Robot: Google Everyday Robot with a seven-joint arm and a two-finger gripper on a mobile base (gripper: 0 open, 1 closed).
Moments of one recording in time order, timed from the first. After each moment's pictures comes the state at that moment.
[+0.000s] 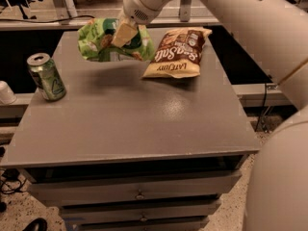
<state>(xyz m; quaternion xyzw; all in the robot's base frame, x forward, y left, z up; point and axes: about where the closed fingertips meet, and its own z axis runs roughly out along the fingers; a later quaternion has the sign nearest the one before) 0.698 0.075 0.964 -0.64 0.66 0.06 0.38</state>
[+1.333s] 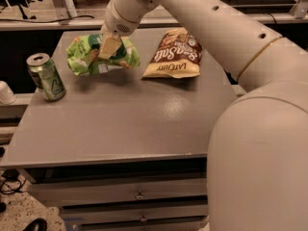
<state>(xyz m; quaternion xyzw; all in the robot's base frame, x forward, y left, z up) 0.710 0.137 0.916 -0.71 0.61 0.07 0.35</state>
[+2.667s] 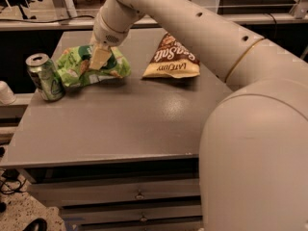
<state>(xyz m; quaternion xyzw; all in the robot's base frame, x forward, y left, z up) 0.692 0.168 0.887 -0.73 0.59 0.09 0.33</state>
